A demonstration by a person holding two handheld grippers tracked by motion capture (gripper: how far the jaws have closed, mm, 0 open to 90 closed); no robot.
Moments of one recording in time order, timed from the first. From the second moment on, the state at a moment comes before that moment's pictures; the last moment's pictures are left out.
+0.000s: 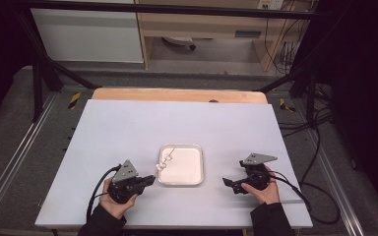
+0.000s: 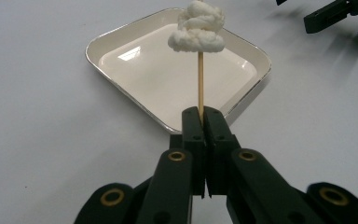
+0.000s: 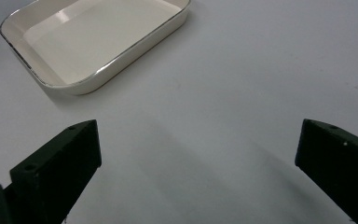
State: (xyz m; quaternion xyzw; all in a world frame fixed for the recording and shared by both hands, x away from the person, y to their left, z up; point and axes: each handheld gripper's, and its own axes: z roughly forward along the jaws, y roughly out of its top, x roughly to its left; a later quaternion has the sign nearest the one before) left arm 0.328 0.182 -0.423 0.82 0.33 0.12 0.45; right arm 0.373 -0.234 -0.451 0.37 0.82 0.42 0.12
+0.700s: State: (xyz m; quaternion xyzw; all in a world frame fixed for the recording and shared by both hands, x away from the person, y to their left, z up) left arm 0.345 0.160 -0.408 0.82 0.35 0.12 0.43; right arm 0.370 -0.243 -0.457 0.38 0.82 0.41 0.12
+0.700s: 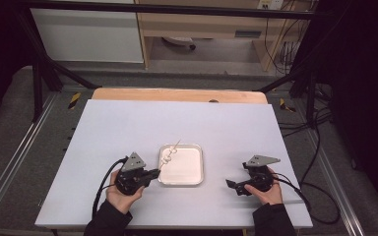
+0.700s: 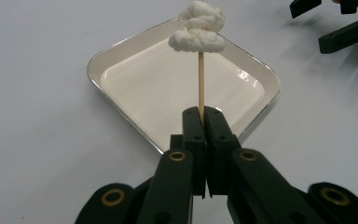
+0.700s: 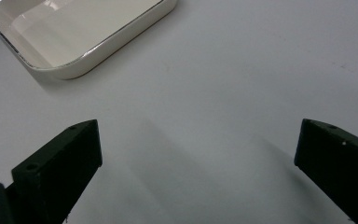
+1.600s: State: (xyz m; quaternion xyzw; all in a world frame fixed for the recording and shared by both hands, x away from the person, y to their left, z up) left arm 0.371 0.110 -0.423 0.83 0.40 0.14 0.37; right arm 0.368 -0.244 -0.456 0.38 0.82 0.42 0.12
